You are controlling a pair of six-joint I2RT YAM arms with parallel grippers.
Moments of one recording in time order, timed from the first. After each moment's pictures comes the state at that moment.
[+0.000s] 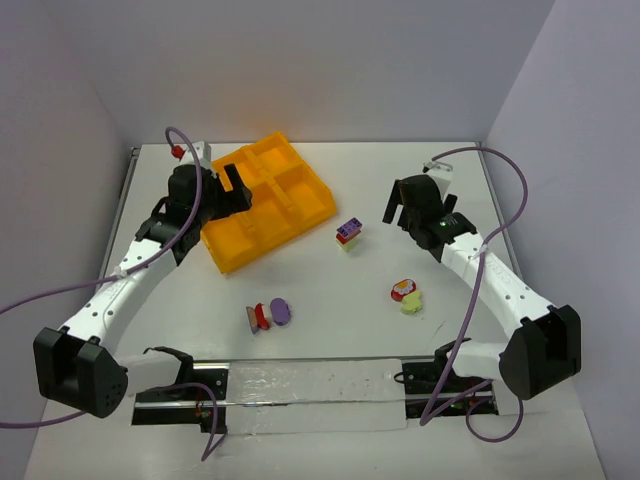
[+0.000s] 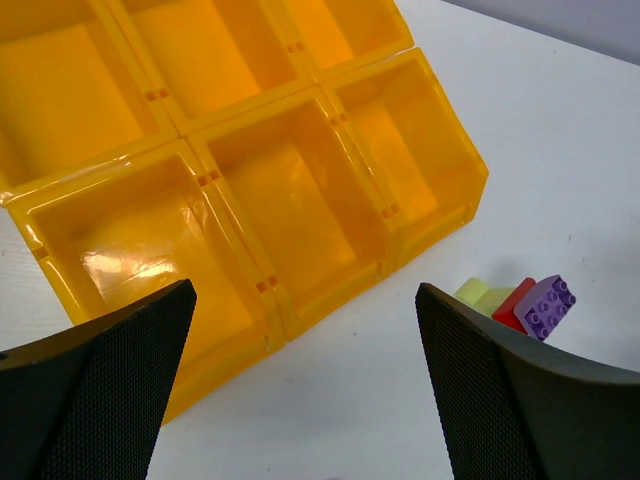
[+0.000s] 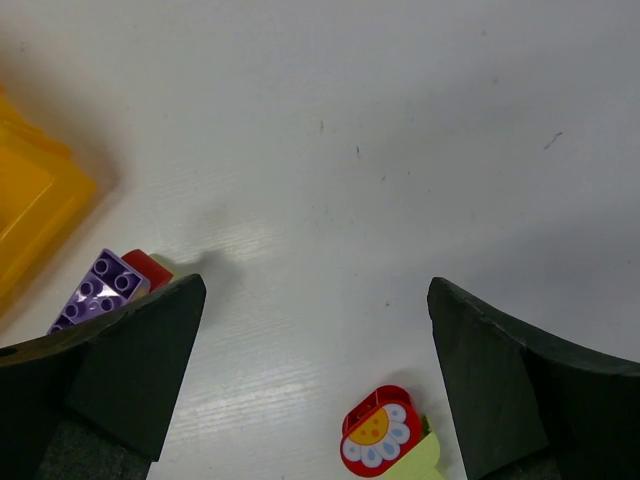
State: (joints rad) left arm -0.36 1.22 1.05 -0.29 -0.14 -0.46; right arm 0.38 1.24 1.01 -0.48 0.49 0.51
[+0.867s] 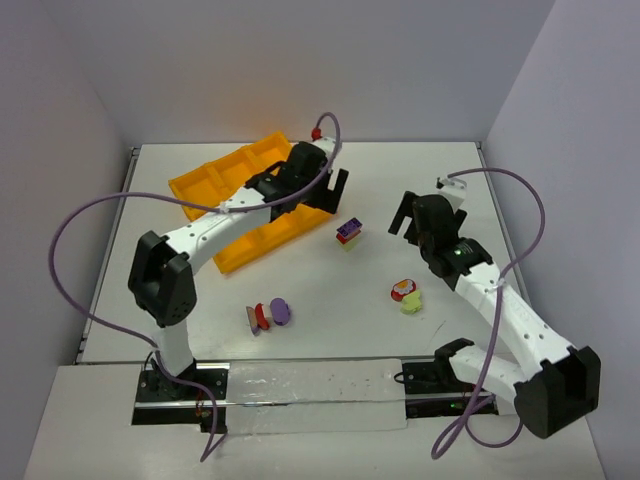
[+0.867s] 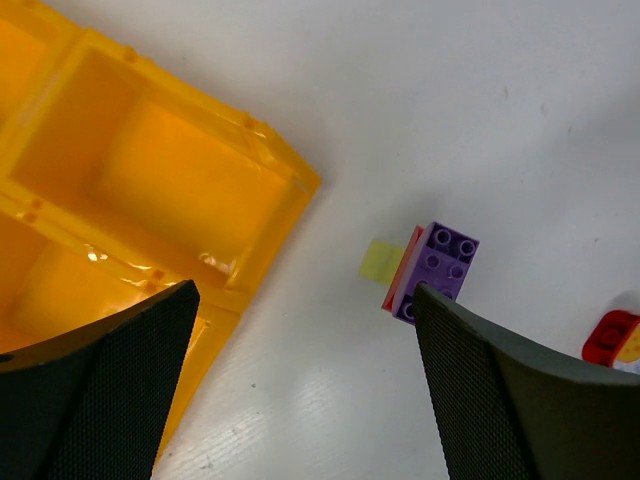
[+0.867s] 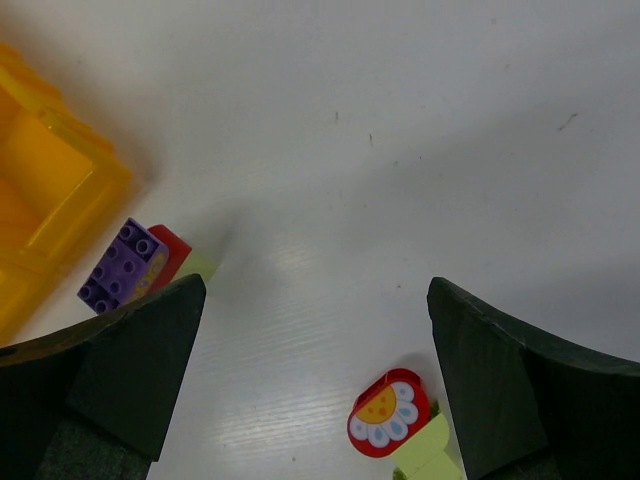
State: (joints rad) left arm -0.75 1.84 1.66 -0.45 -0.17 -0.18; right arm 0.39 1.04 0.85 -0.42 0.47 0.56
